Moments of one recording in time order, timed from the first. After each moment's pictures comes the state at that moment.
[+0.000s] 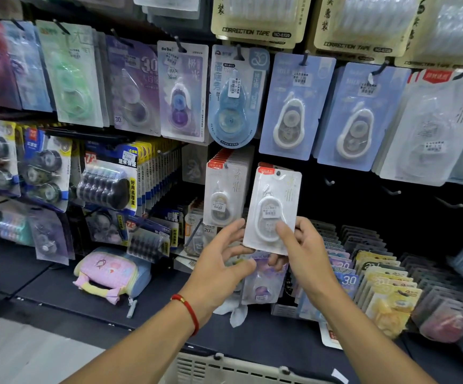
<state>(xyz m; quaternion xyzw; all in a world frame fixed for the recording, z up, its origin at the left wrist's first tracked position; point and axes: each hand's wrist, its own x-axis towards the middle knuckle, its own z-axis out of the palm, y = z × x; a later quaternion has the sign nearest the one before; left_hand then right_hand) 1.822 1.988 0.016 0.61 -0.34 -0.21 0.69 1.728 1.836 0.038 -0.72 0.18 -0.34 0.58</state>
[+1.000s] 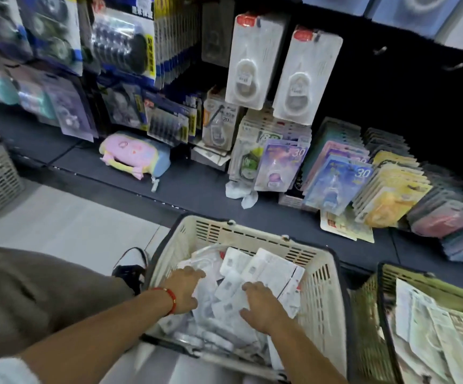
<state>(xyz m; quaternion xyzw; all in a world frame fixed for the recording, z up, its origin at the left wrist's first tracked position) 1.762 2.126 -0.246 0.85 -0.38 -0.36 0.01 1.607 1.948 -0.254 -0.90 0.27 0.26 0.23</state>
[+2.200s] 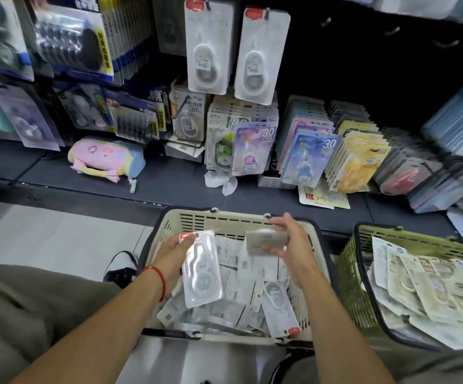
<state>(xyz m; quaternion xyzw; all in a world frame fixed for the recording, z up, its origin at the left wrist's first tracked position) 1.759 2.108 -0.207 0.68 0.00 -0.40 0.61 1.587 1.904 -0.172 -0.55 0.40 -0.23 0.69</state>
